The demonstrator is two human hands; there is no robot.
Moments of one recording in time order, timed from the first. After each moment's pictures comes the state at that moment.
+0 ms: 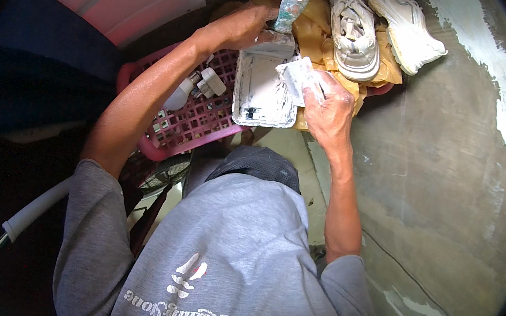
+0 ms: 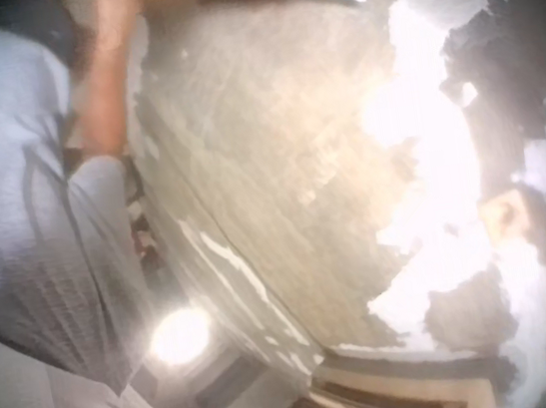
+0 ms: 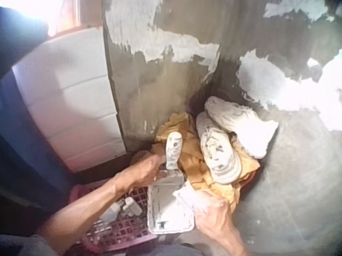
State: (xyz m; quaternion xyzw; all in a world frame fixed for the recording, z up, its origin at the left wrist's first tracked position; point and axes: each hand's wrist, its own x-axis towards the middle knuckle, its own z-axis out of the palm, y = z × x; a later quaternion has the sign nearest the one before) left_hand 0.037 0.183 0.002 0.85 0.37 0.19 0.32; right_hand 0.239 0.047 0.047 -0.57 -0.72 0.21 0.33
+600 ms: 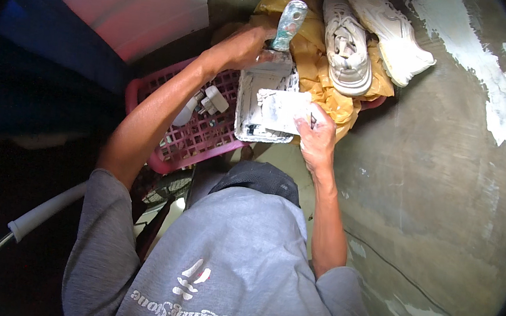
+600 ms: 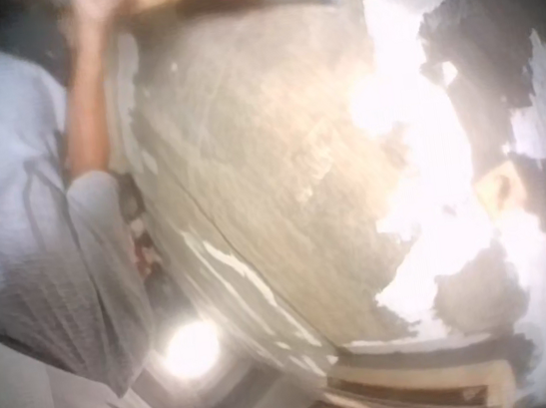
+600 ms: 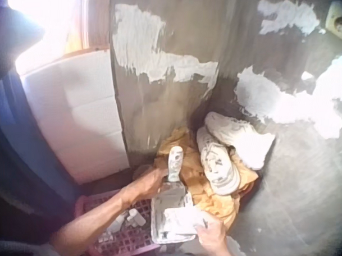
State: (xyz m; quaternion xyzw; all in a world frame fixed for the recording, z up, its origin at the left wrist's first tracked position) left_hand 0.036 0.186 -0.009 0.83 0.37 0.24 0.34; right_hand 0.238 0.023 0.004 -0.59 -0.52 0.44 0.43
